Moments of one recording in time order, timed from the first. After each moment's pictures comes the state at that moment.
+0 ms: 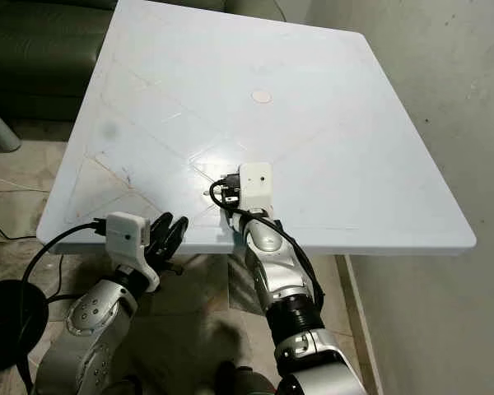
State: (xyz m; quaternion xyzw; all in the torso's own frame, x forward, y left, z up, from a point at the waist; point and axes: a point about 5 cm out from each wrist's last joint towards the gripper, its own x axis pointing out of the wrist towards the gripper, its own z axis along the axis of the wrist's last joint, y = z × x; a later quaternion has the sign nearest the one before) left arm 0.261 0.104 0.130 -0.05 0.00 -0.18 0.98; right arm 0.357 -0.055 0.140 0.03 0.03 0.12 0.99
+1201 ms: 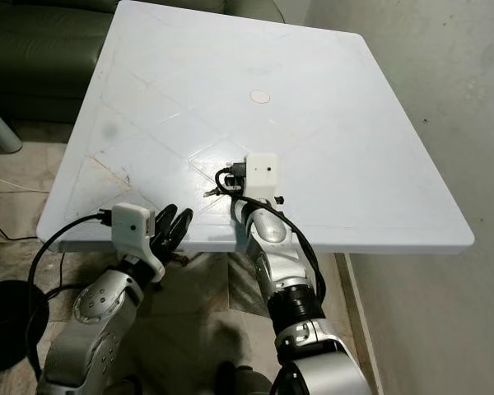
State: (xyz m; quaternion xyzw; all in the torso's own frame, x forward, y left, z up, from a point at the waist) left arm 0.278 0.097 0.142 -0.05 -0.02 -0.19 0.98; right arm 0.367 -0.062 0.161 0.07 0.00 0.11 0.99
